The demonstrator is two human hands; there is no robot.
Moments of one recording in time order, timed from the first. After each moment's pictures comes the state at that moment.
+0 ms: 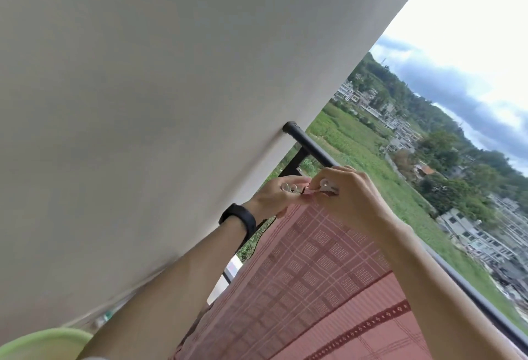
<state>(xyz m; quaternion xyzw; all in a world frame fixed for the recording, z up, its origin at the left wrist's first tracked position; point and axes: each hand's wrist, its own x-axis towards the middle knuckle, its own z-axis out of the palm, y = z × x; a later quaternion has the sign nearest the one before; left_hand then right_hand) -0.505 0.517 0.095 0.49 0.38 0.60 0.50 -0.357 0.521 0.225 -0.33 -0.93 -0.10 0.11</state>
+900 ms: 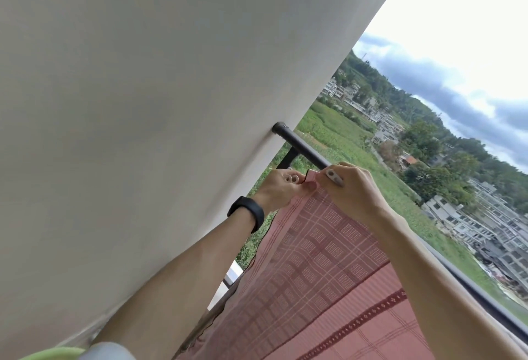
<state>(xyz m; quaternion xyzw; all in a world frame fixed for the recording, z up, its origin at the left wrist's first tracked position) -0.503 0.524 0.126 0.48 0.40 0.62 0.47 -0.354 0.533 0.235 -0.41 -0.89 -0.10 0.17</state>
